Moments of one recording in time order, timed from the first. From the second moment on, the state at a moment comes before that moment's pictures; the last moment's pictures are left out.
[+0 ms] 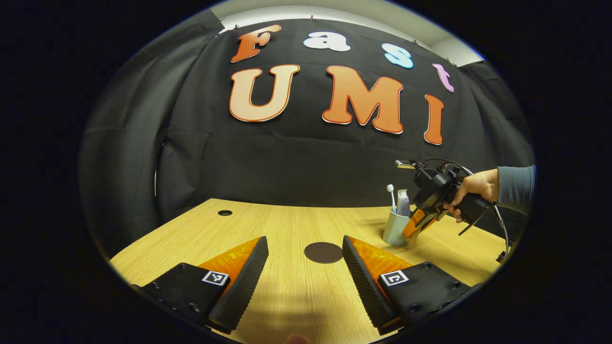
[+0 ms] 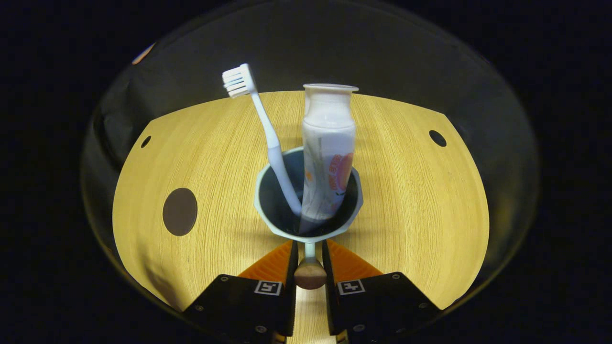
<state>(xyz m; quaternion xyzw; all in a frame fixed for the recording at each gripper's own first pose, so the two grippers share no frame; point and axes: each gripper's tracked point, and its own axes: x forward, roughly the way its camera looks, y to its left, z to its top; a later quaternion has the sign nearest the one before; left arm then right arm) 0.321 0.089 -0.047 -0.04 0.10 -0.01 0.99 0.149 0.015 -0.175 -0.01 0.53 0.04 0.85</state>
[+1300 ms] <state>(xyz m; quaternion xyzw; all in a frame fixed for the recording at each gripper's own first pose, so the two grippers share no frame) 0.309 0.102 -0.072 -0.05 0.13 0.03 0.99 0.170 0.028 -0.153 -0.03 0.47 0.18 0.86</state>
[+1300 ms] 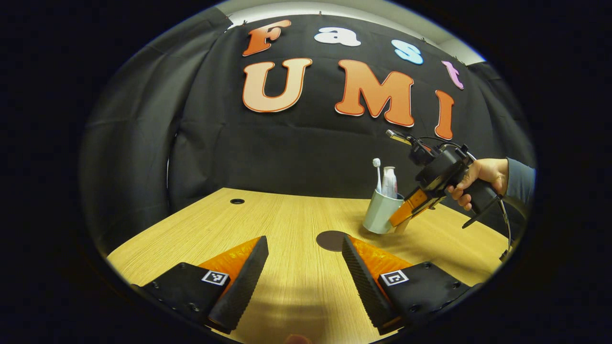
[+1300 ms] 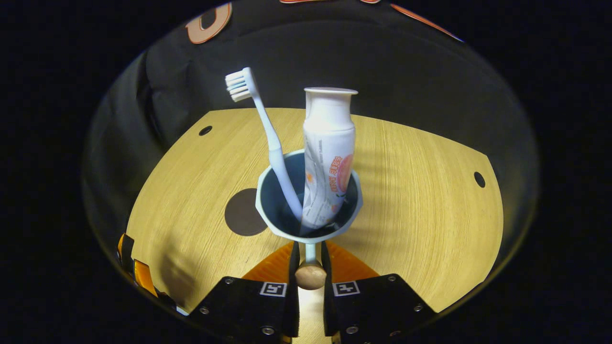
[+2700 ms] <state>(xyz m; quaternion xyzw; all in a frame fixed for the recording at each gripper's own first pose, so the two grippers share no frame) 0.293 0.119 -0.090 -0.06 0.16 0.06 0.98 0.172 0.027 -0.134 -0.09 0.48 0.25 0.84</state>
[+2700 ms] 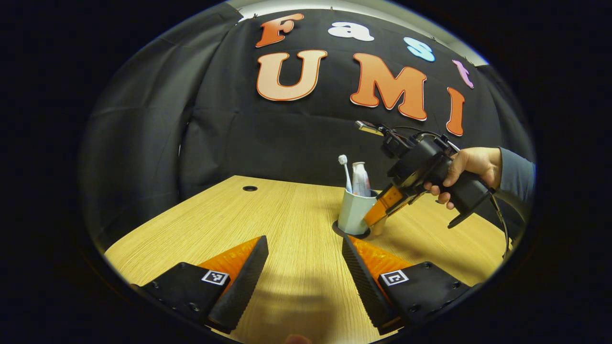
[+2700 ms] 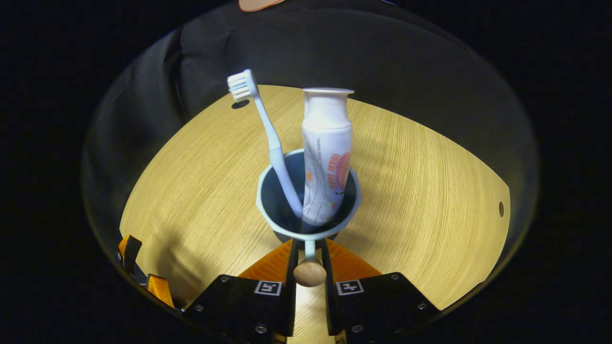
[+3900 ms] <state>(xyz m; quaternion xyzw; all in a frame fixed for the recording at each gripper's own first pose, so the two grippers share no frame) 0.298 0.044 -0.012 0.00 0.08 0.01 1.00 0.130 -0.131 -0.047 0.00 0.26 0.19 0.95</state>
